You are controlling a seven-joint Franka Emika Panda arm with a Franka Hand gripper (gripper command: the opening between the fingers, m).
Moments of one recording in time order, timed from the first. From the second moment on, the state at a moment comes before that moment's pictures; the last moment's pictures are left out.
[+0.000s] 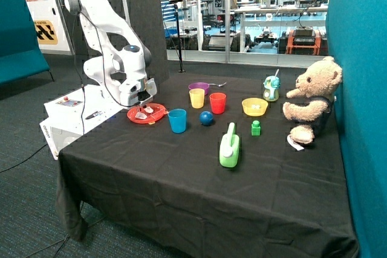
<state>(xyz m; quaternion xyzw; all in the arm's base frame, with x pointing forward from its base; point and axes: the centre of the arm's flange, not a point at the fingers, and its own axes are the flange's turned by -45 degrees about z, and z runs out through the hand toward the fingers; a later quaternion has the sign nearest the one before) 0.345 -0.166 0.304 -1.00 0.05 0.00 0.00</state>
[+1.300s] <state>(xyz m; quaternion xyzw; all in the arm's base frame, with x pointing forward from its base) 0.342 -0.163 0.284 -1.00 0.02 0.00 0.00</state>
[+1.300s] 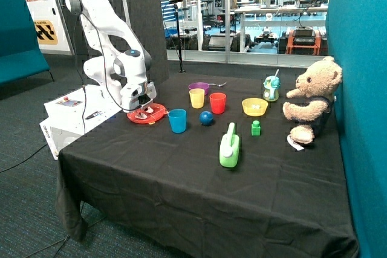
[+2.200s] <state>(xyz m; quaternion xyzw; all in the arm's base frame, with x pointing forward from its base) 0.327 -0.179 0.287 -1.00 0.03 0.00 0.00</state>
